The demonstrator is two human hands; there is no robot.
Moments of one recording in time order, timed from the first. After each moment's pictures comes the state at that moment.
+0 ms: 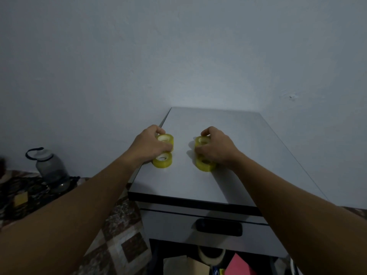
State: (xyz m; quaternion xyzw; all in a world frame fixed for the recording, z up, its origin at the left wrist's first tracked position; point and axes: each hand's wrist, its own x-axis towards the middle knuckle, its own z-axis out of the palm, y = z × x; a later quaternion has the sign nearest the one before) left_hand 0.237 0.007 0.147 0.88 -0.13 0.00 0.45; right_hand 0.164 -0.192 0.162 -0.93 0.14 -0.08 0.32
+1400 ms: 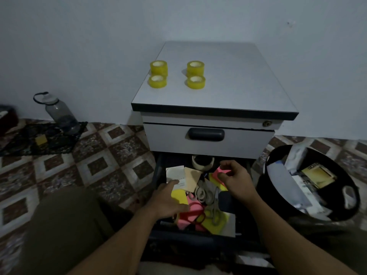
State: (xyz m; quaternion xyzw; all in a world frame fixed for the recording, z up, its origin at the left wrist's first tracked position) left_hand -0.027 0.046 -0.075 0.88 -0.13 -0.32 0.32; right_hand -0.086 -0.195 -0.050 -0.84 0.20 -0.08 0.49
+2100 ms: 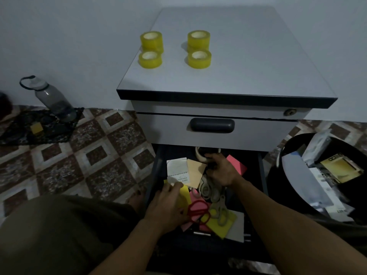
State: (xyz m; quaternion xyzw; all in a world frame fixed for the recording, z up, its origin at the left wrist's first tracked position) left_hand -0.034 0.042 -0.111 0.93 -0.21 -0.23 0.18; right_hand -0.009 -0.192 -0.115 -0.90 0.12 0.09 0.41
